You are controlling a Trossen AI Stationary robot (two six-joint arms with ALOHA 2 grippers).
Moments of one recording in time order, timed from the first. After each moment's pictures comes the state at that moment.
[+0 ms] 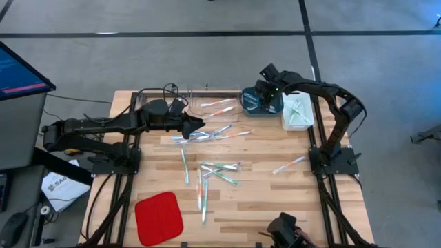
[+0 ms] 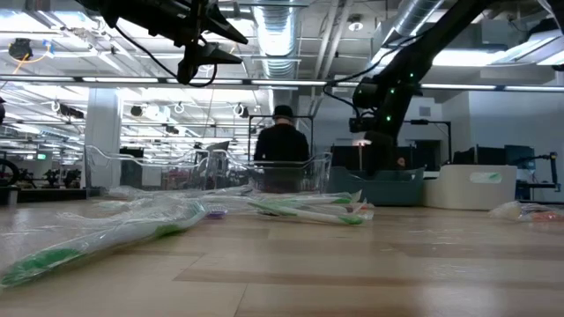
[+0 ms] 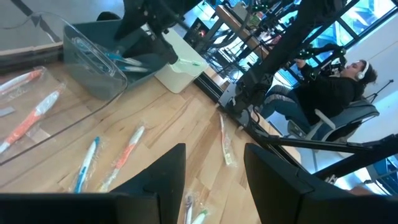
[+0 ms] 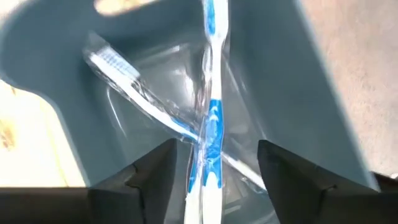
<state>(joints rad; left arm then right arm) 0.26 1.08 0.75 0.03 0.04 -0.64 -0.84 1.77 1.23 -0.61 -0.07 -0.46</state>
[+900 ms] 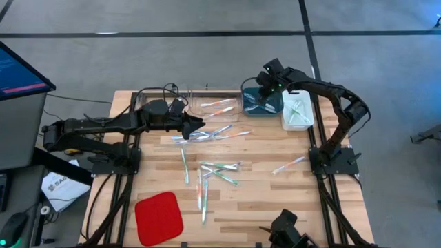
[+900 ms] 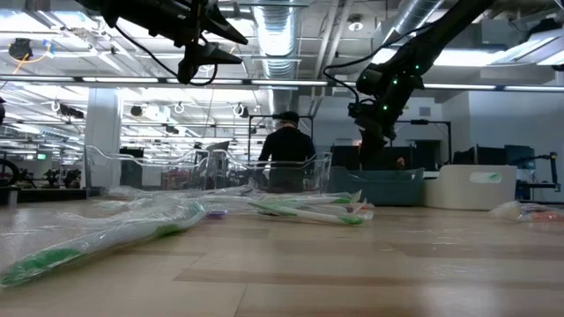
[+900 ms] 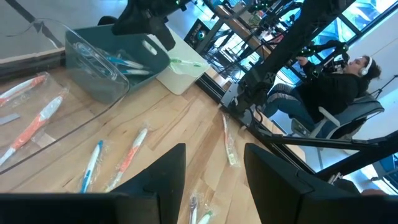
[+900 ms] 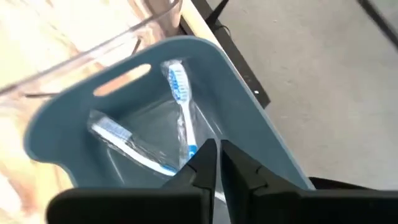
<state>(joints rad) 0.26 1.08 0.75 0.03 0.03 -0.61 -0.86 1.72 1.23 -0.50 -0.12 -0.31</state>
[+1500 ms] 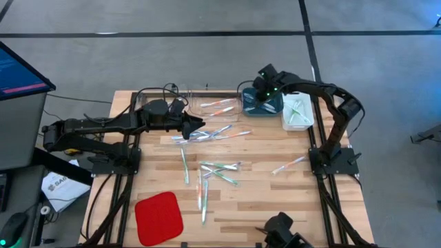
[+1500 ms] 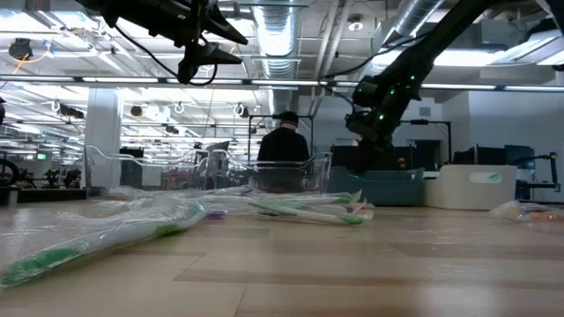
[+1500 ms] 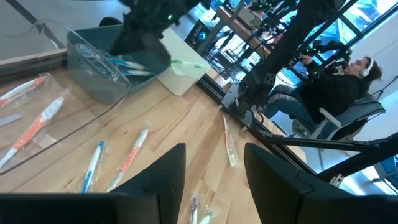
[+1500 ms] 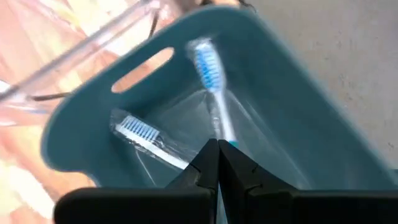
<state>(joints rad) 0.26 1.08 0.75 0.03 0.02 -0.61 -0.84 1.80 1.21 -0.49 -0.17 -0.19</state>
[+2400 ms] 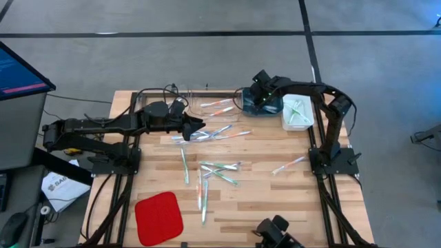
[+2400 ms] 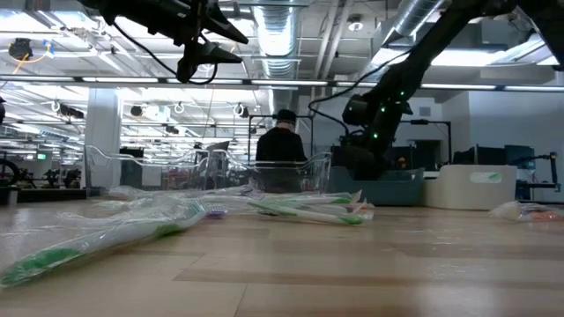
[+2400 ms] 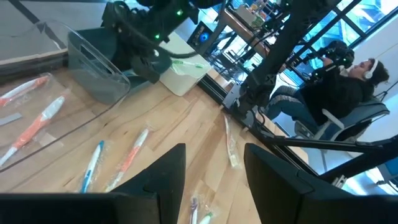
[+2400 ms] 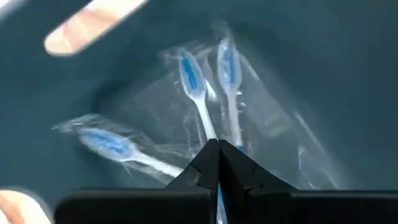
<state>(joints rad) 0.22 1.08 0.75 0.03 -0.02 -0.62 -0.80 1.91 1.22 -0.50 -0.10 -0.17</state>
